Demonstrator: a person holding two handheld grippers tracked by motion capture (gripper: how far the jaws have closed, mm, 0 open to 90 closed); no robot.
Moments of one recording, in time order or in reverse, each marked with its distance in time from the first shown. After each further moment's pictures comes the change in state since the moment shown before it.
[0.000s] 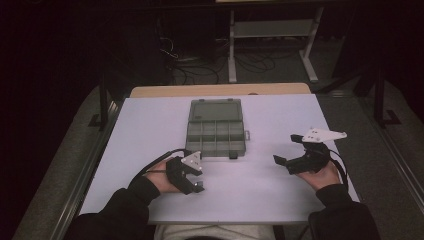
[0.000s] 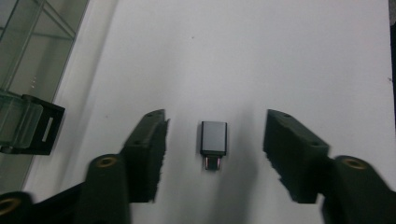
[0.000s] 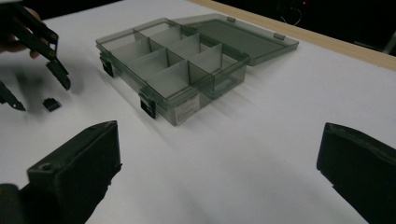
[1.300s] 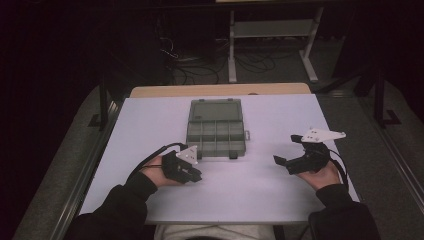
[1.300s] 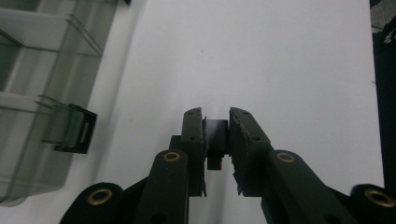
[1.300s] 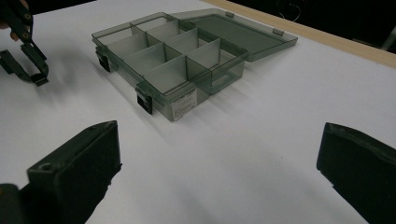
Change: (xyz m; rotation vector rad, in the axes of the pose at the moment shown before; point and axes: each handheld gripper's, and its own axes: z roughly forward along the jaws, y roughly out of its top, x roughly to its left) left arm 0.007 0.005 -0.024 -0.028 0.010 0.028; right arm -0.001 -0.001 0.001 0.014 -0.005 -0.005
